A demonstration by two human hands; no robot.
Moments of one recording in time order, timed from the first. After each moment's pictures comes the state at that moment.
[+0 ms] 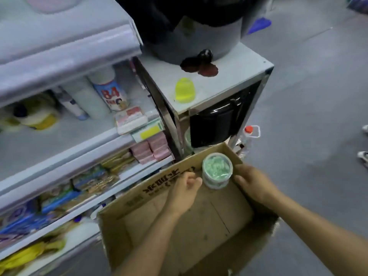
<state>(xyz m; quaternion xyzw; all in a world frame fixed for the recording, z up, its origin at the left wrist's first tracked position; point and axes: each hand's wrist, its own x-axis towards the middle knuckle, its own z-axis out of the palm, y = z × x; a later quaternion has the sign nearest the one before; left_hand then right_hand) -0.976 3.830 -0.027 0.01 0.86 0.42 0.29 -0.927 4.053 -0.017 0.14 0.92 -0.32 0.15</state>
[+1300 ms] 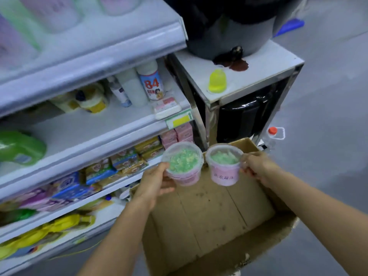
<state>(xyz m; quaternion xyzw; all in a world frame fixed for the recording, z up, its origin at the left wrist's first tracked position) -0.968 3.704 0.030 -0.25 0.70 0.63 0.22 -0.959 3.990 0.020 0.34 0.73 -0.57 0.17</state>
